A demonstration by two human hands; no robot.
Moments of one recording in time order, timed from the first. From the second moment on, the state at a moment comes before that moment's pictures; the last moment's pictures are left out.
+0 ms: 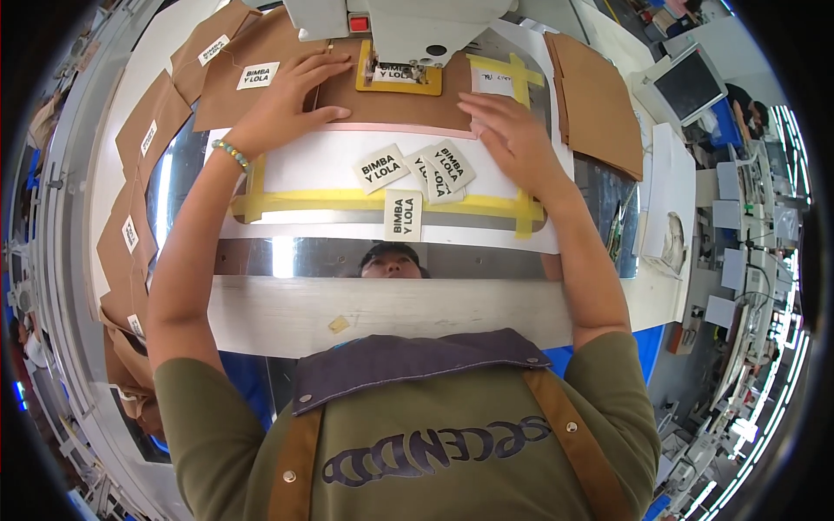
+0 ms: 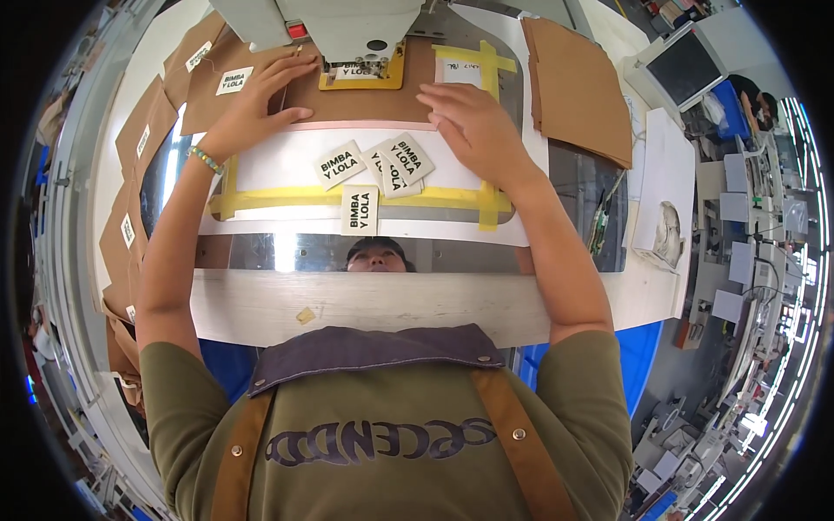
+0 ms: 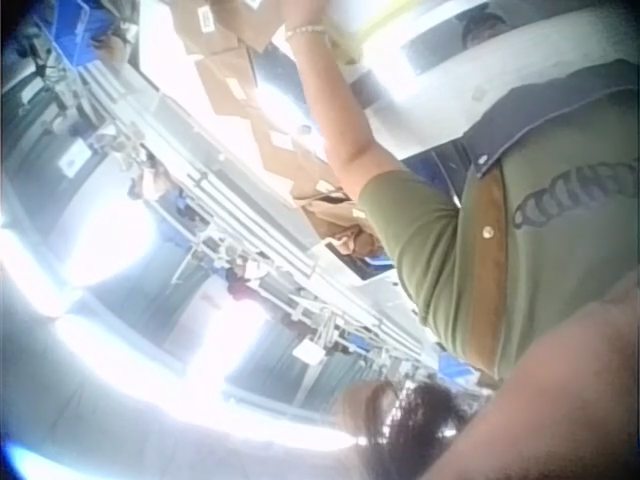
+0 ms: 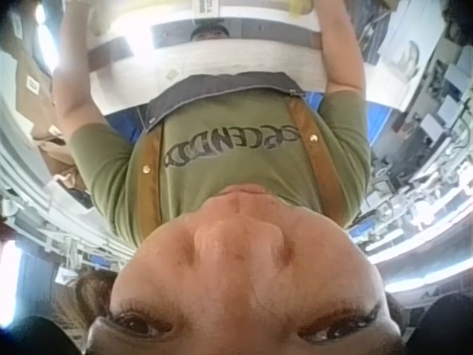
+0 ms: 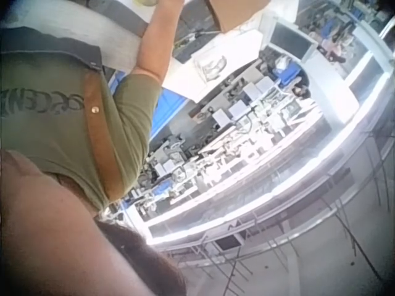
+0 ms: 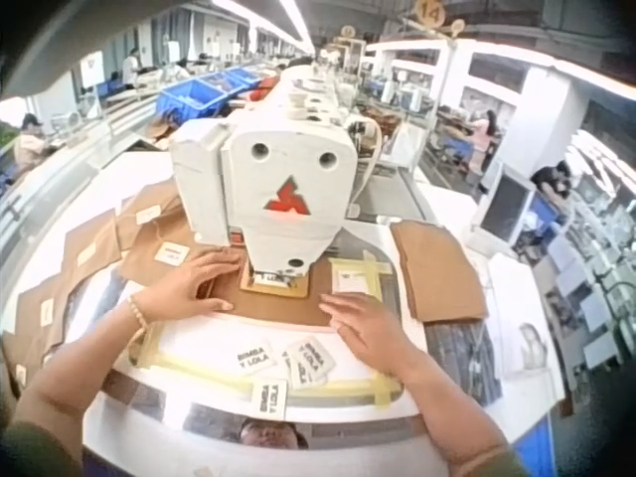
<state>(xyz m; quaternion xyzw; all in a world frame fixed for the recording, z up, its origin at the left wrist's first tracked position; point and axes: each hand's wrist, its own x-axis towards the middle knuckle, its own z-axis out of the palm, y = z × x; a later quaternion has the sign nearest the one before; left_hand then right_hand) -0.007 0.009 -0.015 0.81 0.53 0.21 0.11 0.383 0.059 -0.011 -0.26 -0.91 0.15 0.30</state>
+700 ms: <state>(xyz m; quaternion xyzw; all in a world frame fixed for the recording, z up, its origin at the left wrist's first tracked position) 0.035 -0.004 -0.025 0.84 0.47 0.26 0.01 0.388 0.026 0.032 -0.33 -0.94 0.02 0.11</state>
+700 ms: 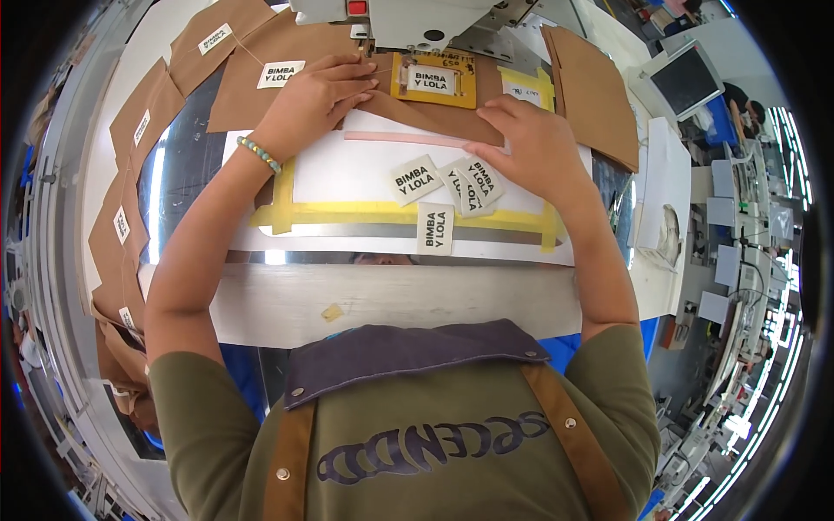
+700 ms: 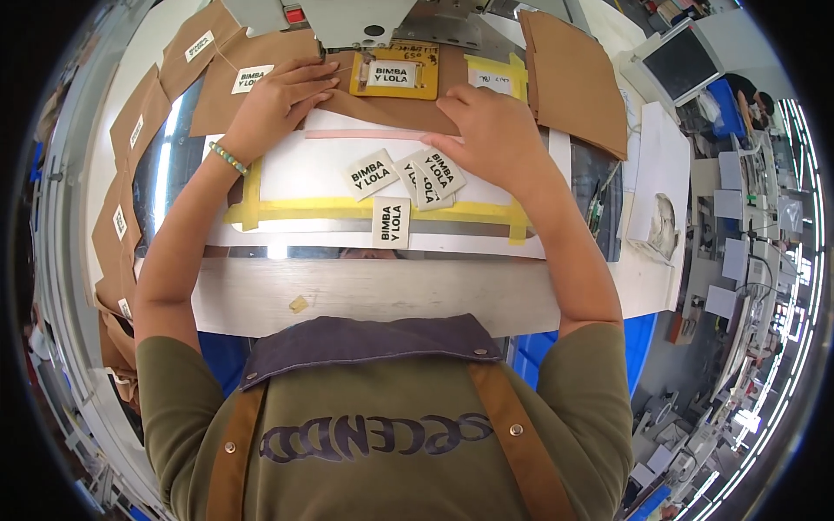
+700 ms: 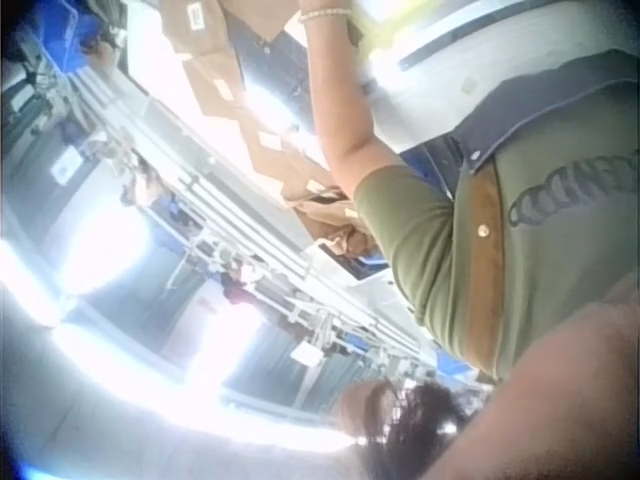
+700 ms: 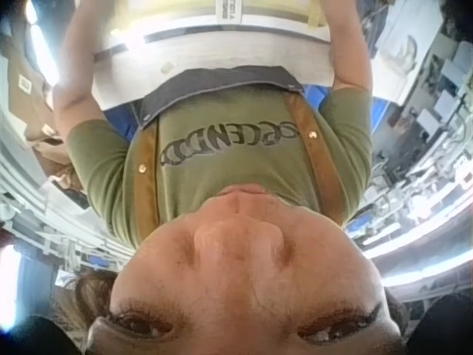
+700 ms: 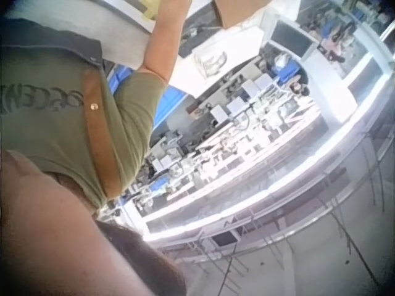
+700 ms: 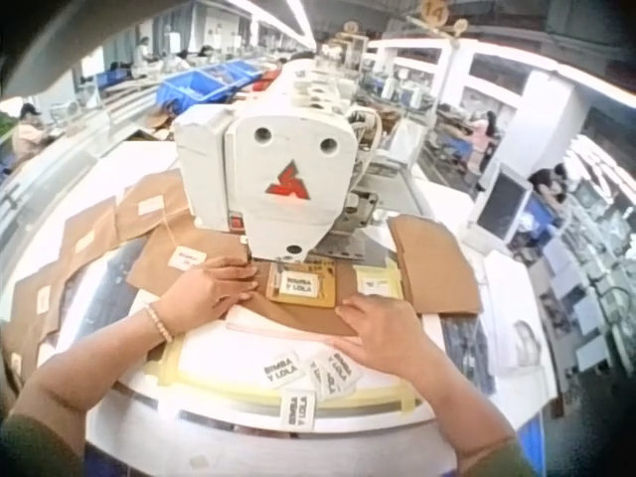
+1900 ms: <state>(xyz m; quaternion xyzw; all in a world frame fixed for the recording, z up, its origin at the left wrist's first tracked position) -0.013 -0.068 0.025 0.76 0.60 0.23 -0.07 0.532 0.067 0.023 -0.42 -0.89 0.01 0.17</state>
